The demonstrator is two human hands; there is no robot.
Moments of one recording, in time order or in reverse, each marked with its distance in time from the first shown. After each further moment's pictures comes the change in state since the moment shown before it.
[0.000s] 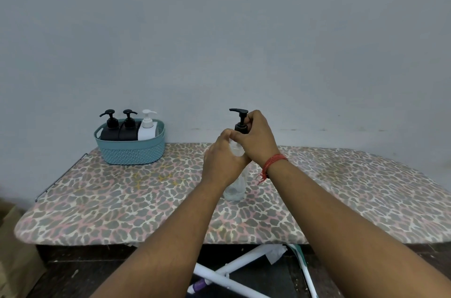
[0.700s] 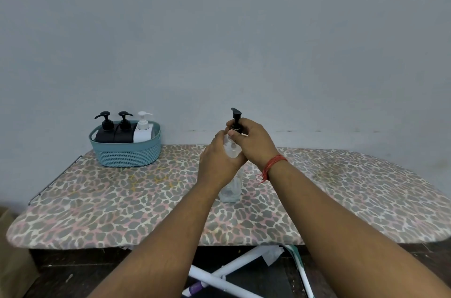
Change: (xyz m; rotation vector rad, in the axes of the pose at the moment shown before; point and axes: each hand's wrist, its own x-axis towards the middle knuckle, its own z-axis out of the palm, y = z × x) left_hand 0.000 0.000 0.001 -0.045 0.004 -0.010; right_hand -0.004 0.000 -0.008 0.106 -0.142 0.039
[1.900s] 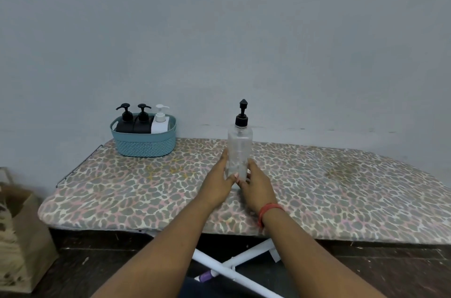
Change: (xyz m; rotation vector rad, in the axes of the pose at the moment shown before) left_hand -0.035 -0.074 -0.009 -0.157 -0.244 -0.097; right_hand -0.074 0.081 0.055 -0.167 -0.027 0.115
